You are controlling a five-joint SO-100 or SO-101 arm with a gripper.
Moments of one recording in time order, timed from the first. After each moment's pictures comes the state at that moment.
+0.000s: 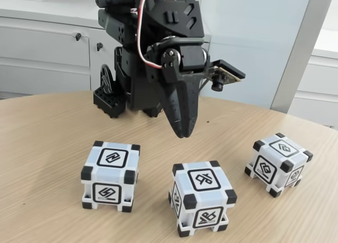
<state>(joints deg) -5.0 185.4 164.1 70.2 -9.9</state>
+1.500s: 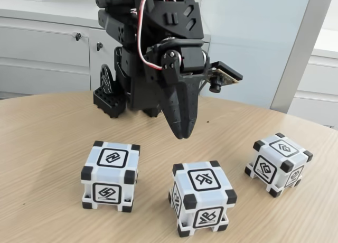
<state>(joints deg) -4.8 185.3 164.5 70.1 -12.4</state>
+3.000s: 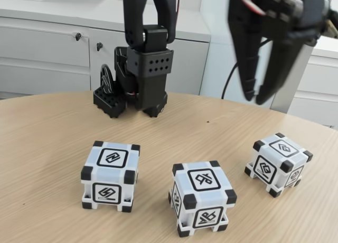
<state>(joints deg) -20.8 100.7 82.7 93.4 2.1</state>
